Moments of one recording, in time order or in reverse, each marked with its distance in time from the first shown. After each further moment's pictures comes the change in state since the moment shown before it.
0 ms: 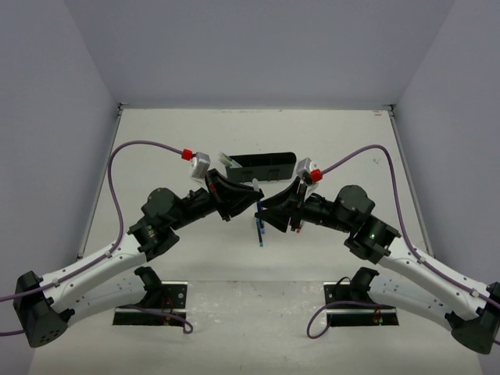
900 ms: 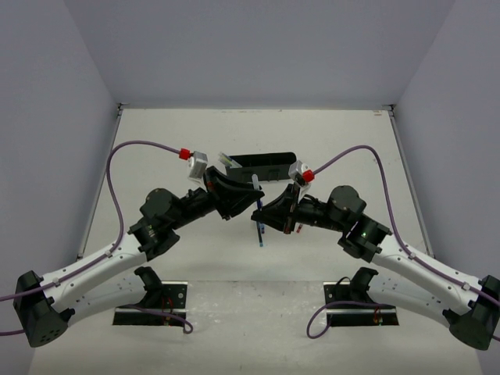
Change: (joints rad) left arm 0.000 0.003 0.000 0.045 -0.001 0.009; right arm 0.002 0.045 -0.042 0.074 -0.059 0.060
